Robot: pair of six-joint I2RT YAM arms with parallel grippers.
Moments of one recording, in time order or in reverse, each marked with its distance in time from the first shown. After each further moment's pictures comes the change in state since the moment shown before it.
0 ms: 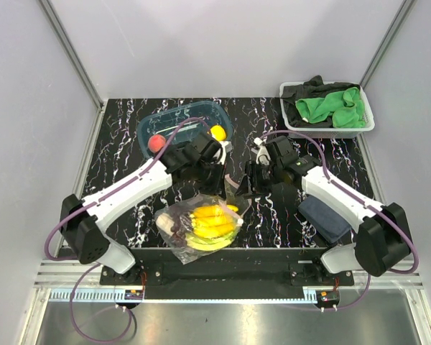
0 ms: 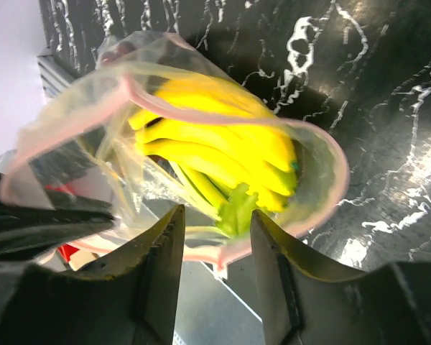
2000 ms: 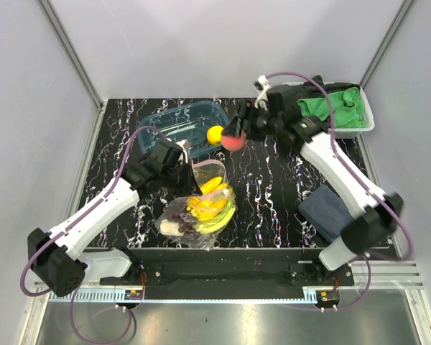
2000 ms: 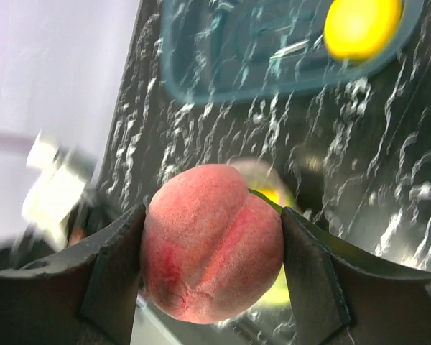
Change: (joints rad) left arm 0.171 -0.273 -0.277 0.117 -0.061 -0.181; right arm -0.018 0.112 0.532 -0.031 0.235 0.015
